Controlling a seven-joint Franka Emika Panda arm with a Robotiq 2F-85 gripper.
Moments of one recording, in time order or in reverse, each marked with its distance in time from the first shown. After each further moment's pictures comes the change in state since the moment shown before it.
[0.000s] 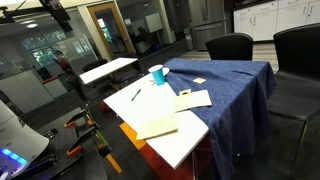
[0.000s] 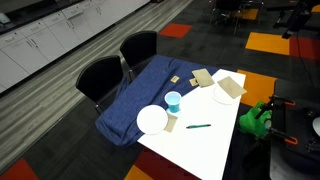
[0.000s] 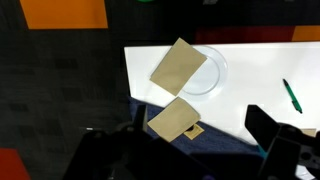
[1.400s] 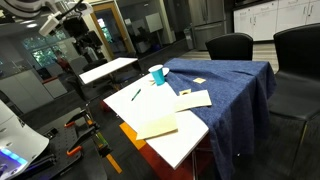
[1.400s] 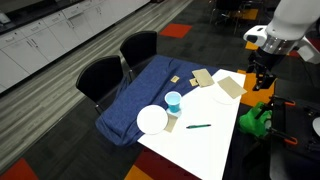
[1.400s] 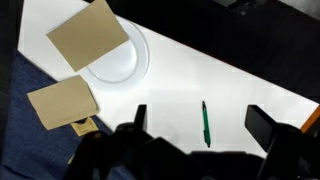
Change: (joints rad) arm 0.333 0.356 0.182 -0.077 0.146 0.316 0.000
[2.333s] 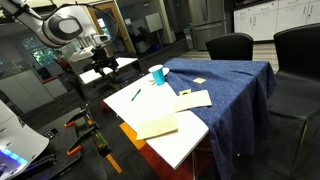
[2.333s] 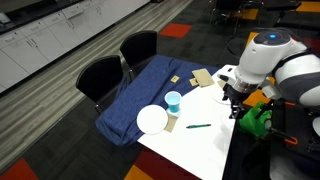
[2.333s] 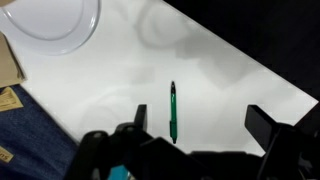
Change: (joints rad) arm 0.032 0.470 0.126 0.083 0.057 0.426 -0.001
